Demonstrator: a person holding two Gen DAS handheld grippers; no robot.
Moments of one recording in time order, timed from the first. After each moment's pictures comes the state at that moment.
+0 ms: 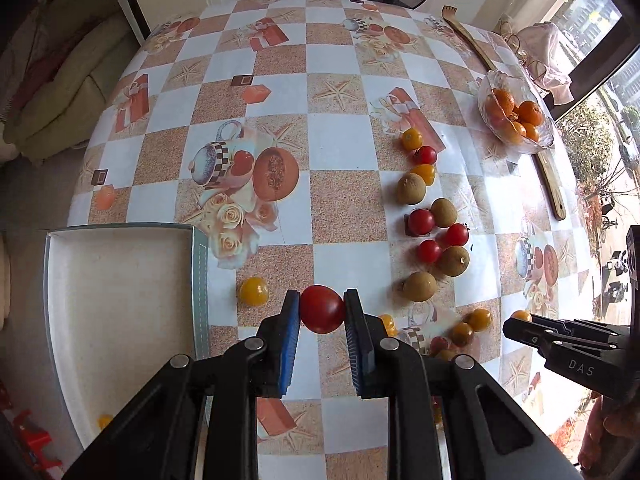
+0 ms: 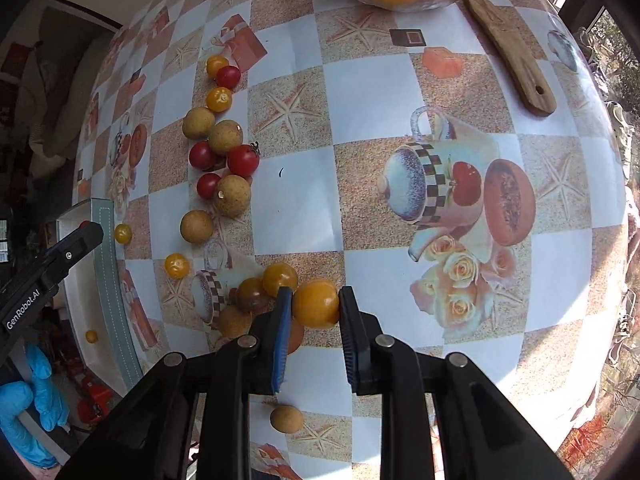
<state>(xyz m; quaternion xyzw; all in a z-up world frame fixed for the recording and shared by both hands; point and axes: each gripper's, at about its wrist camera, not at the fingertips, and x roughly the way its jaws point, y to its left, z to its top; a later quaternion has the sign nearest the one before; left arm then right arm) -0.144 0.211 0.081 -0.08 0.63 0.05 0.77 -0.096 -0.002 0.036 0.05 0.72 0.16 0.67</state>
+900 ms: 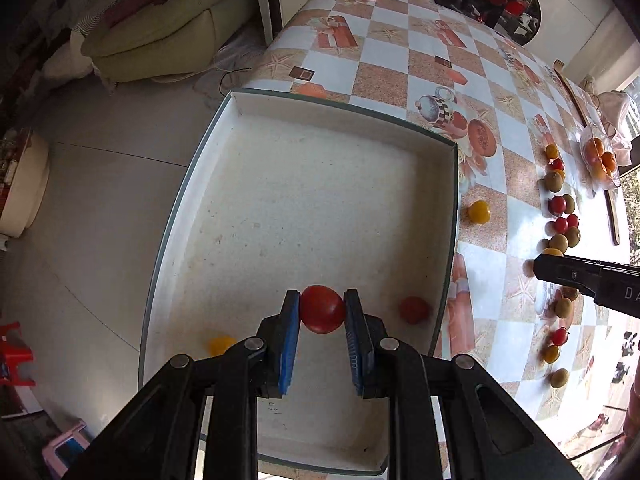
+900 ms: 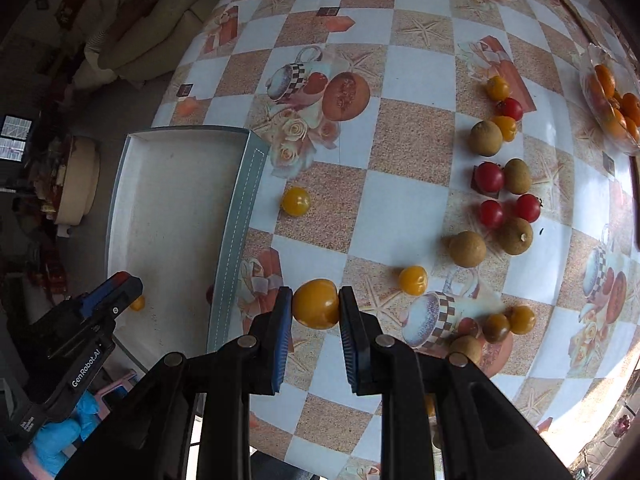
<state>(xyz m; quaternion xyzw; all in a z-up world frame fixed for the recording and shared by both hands) -0.272 0.359 0.073 -0.15 0.61 0.18 0.76 -0.140 0.181 0.071 -0.05 0.70 0.28 0.65</state>
